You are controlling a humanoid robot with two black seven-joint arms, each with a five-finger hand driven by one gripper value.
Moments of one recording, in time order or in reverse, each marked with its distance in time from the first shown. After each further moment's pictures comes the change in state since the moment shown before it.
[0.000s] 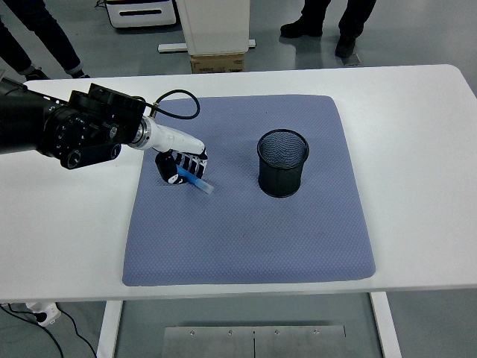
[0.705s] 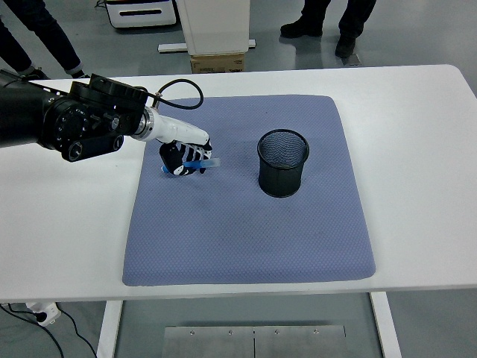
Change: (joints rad) left arm -0.020 0.000 -0.021 0.008 -0.008 -0.005 0.000; right arm 0.000 0.000 0.000 0.000 0.000 0.000 0.000
